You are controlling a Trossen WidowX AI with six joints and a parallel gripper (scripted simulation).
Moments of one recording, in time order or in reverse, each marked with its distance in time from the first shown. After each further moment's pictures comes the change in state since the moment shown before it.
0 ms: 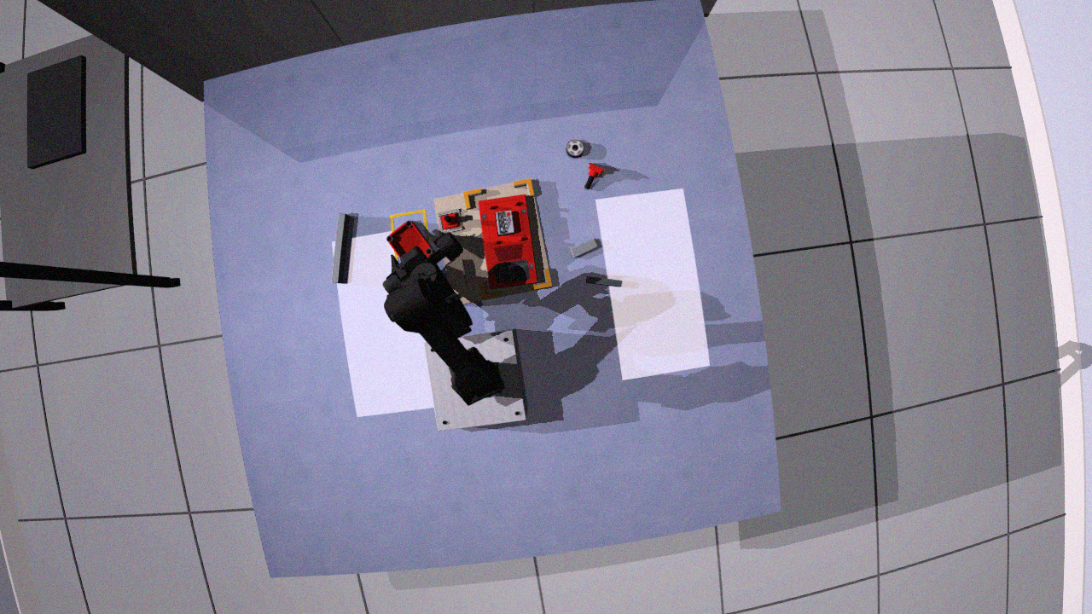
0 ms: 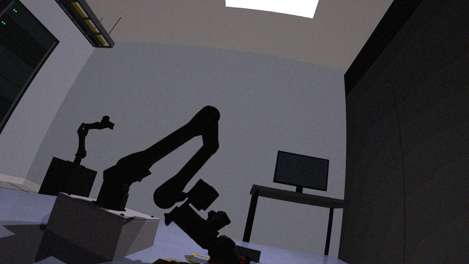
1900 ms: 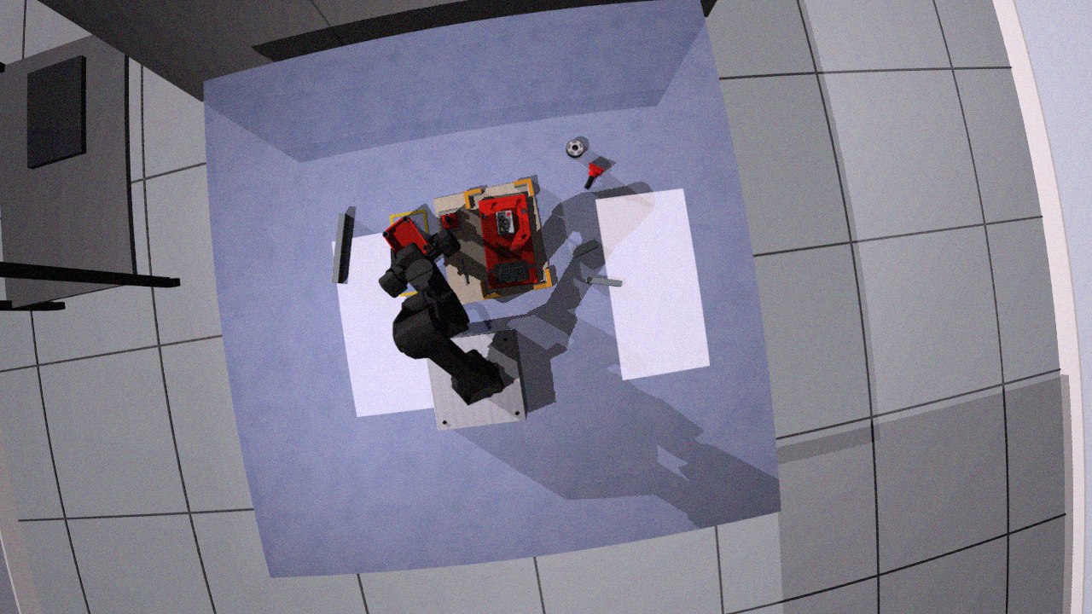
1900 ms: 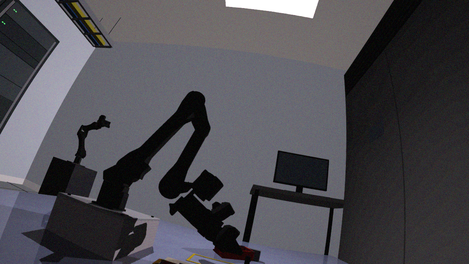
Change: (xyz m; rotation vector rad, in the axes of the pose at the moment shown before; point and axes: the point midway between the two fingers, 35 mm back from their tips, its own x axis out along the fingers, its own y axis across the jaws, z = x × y) arm -0.008 -0.002 0.027 0.003 -0.002 -0.004
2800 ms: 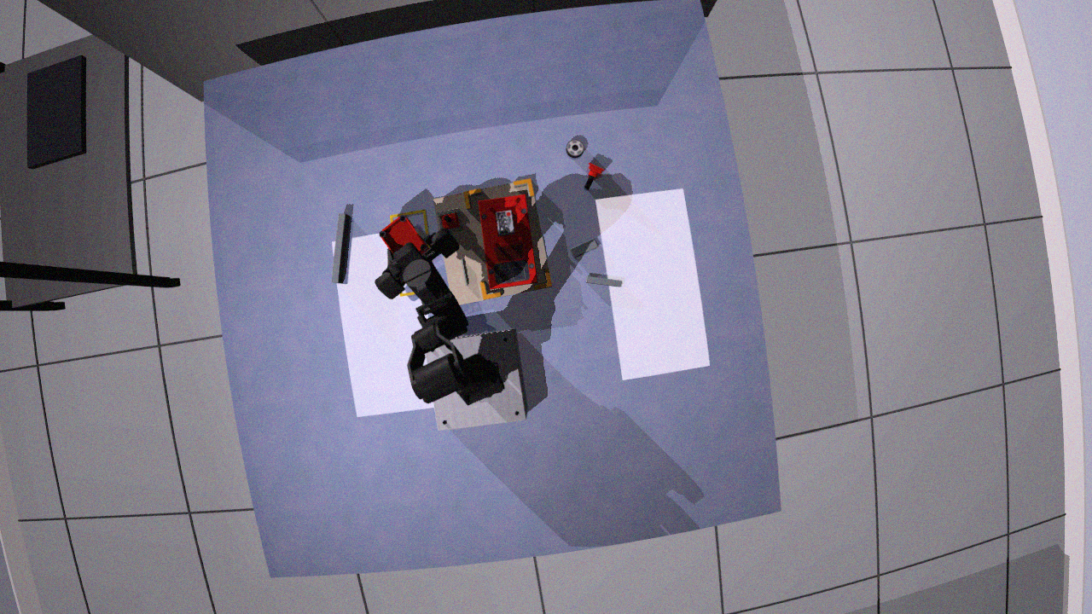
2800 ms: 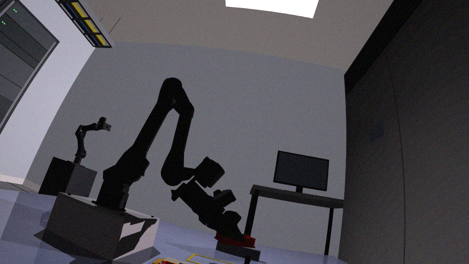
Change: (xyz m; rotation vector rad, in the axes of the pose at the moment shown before) arm -0.021 0.001 0.029 0.000 -0.002 0.000
